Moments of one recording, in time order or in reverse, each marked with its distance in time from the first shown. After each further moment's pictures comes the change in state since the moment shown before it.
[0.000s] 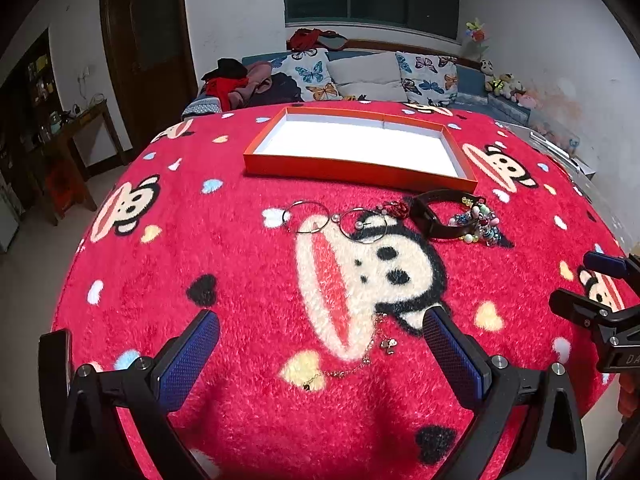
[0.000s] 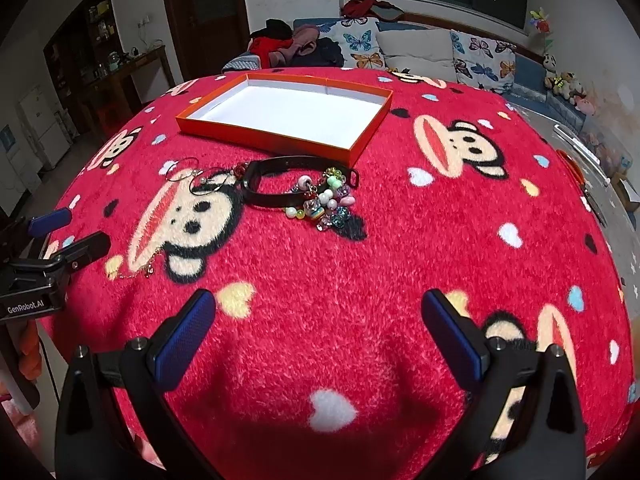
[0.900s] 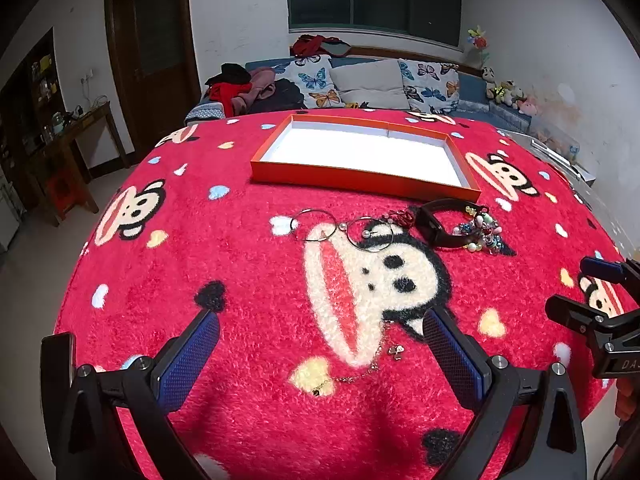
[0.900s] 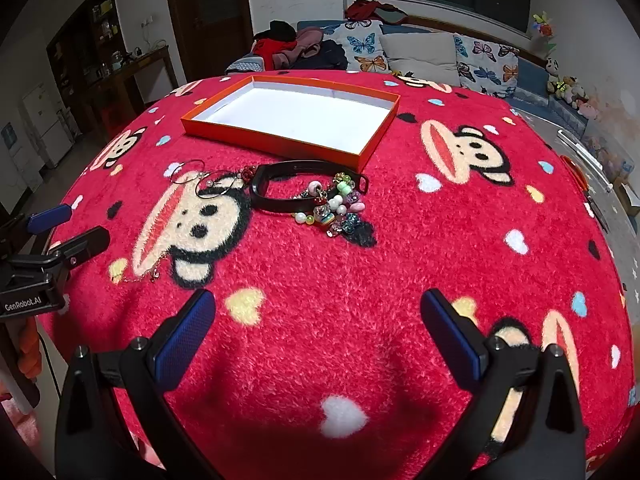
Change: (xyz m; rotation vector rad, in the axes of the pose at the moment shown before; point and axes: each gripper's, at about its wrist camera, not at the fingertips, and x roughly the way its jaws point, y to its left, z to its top) left arm -0.007 0.012 0.002 -0.014 -0.023 -0.003; right arm 0.002 0.008 0.003 -0.008 -0.006 0.005
